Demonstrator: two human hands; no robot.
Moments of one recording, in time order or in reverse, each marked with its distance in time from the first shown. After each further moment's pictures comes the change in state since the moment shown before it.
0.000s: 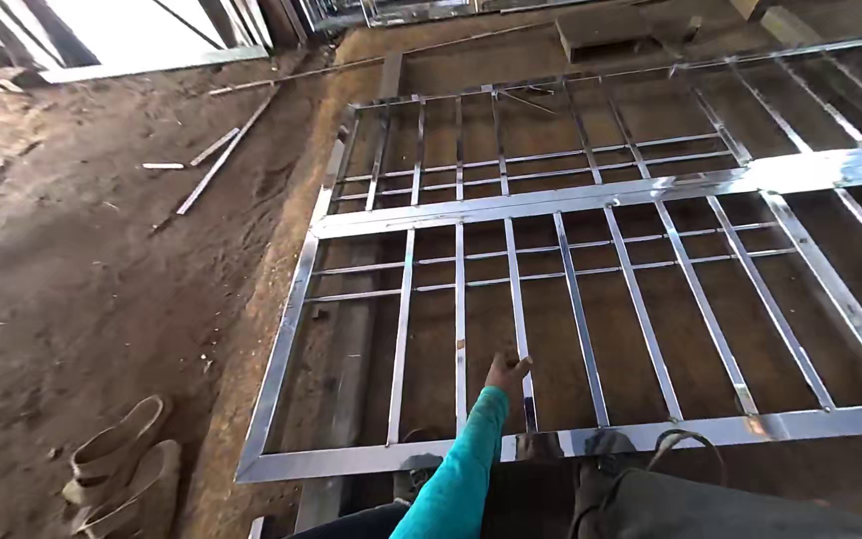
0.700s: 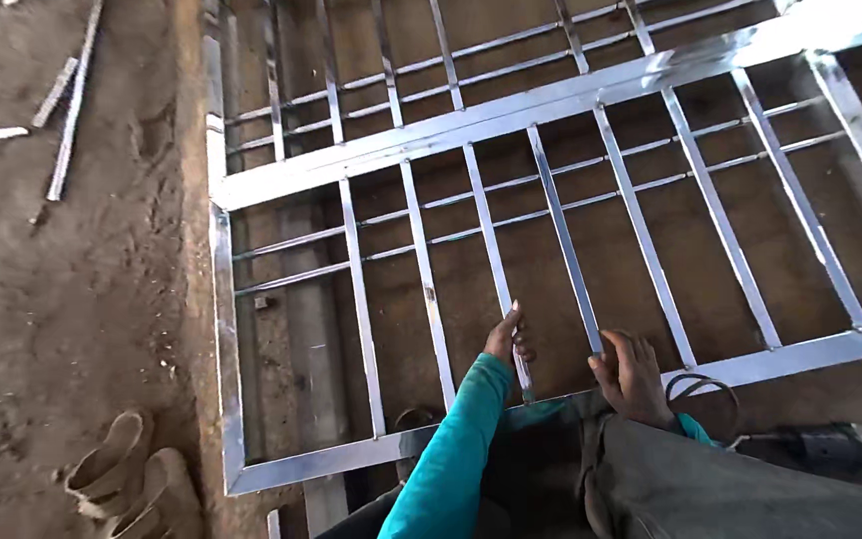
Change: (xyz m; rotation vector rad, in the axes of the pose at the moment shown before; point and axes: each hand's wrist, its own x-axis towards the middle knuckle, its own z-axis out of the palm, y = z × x) left_hand 0.031 -0.019 0.025 -0.868 -0.381 -0.273; right_hand -0.007 -0.120 0.226 -0.021 0.059 -0.993
